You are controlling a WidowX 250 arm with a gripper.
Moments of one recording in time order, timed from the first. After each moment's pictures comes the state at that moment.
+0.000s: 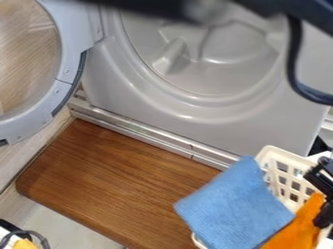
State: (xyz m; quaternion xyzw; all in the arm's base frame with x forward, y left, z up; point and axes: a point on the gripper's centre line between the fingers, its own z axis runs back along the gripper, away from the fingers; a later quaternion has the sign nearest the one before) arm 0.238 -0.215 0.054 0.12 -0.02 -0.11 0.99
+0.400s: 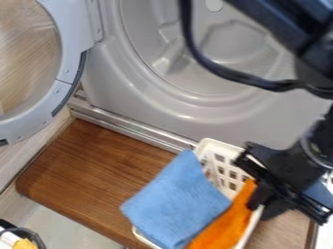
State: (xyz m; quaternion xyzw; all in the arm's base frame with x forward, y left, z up) arm 0.231 -0.148 0.047 0.13 0.01 -0.05 0.99
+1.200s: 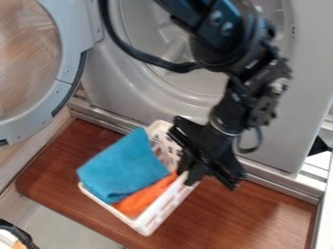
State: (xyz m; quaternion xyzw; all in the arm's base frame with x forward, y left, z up) arm 0.249 -0.053 0.025 0.16 0.03 -0.09 0.98
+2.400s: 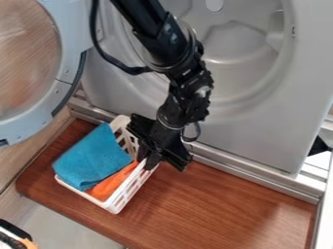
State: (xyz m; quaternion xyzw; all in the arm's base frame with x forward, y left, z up) arm 0.277 0.023 -0.024 0.19 0.01 -0.04 0.98
